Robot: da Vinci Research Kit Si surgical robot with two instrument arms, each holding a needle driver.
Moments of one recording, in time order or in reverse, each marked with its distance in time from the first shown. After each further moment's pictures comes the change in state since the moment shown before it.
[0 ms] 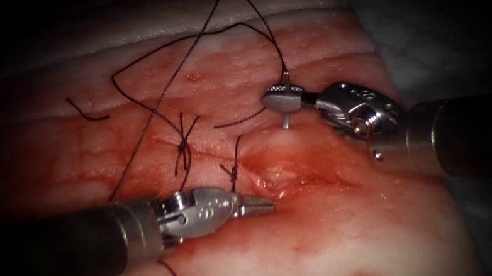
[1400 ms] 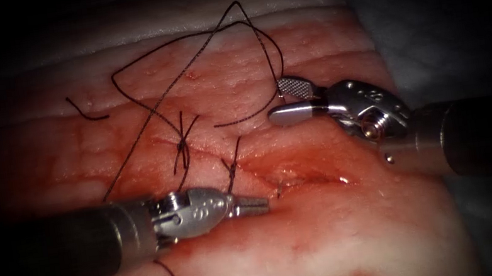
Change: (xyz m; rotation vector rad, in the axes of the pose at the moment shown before) right arm 0.003 0.000 -0.001 -0.151 0.156 -0.391; left arm 0.000 0.000 -0.001 -0.005 0.002 -0.002
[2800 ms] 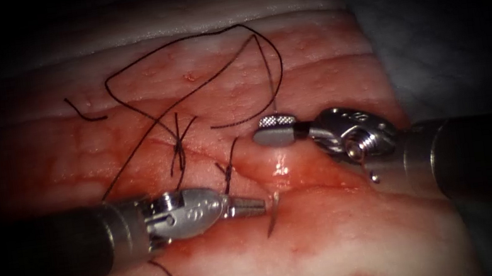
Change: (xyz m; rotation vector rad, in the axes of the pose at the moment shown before) right arm -0.003 -0.004 -0.001 0.170 -0.198 0.240; left arm 0.002 0.000 -0.001 -0.020 0.087 0.101
